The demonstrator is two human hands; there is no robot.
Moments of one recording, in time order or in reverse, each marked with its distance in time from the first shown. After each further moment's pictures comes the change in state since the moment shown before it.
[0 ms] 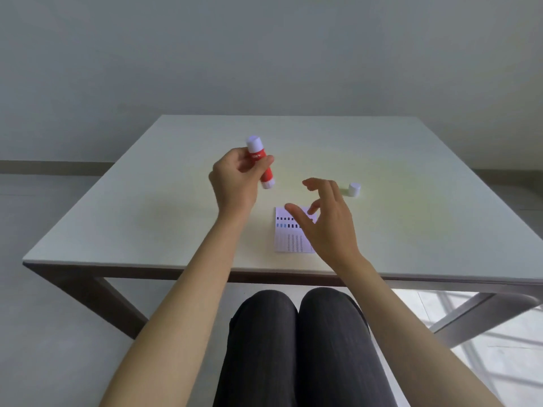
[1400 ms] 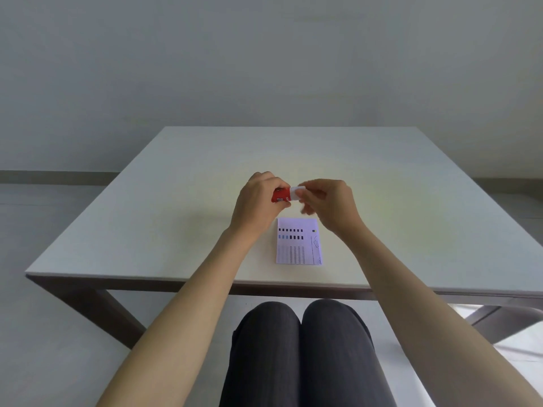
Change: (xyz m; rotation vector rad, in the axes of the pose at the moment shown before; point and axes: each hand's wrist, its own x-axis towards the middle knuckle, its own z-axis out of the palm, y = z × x) left_hand 0.006 -0.025 0.017 0.564 -0.389 0.468; right_hand 0.059 0.013 -0.004 0.277 -0.200 0.272
